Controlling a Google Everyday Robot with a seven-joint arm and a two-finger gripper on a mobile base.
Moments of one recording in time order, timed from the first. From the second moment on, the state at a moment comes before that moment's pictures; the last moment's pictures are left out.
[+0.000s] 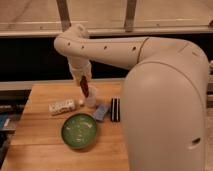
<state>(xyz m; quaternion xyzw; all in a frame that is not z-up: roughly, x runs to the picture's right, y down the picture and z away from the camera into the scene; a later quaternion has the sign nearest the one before) -0.101 -0.045 0.722 -0.21 0.13 0.51 0.82</state>
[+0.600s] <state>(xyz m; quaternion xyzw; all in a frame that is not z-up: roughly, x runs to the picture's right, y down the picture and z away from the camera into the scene) -0.106 -0.043 0.721 -0.21 0.13 0.51 0.82</state>
